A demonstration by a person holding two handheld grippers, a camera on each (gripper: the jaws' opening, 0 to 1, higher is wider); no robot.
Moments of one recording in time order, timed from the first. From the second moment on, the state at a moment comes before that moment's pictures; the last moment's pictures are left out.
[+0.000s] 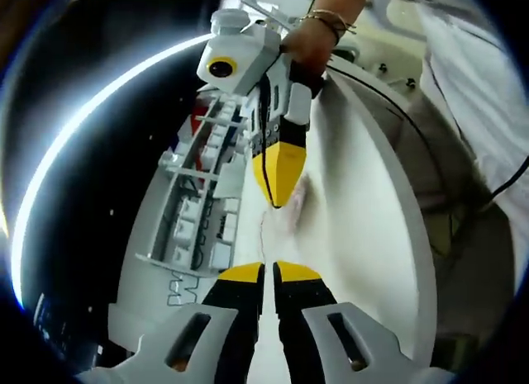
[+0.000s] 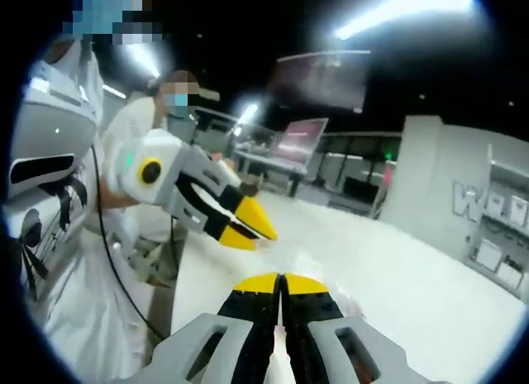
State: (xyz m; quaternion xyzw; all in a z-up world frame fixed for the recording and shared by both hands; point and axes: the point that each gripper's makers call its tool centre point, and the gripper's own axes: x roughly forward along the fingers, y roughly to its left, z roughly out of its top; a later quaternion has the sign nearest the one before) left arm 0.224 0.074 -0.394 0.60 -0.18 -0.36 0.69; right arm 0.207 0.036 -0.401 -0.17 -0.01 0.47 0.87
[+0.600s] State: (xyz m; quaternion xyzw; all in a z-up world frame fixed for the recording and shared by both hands) left arm 0.225 0.075 -0.395 0.62 -0.18 -0.36 0.68; right arm 0.203 0.036 -0.404 -0.18 0.00 0.47 0.86
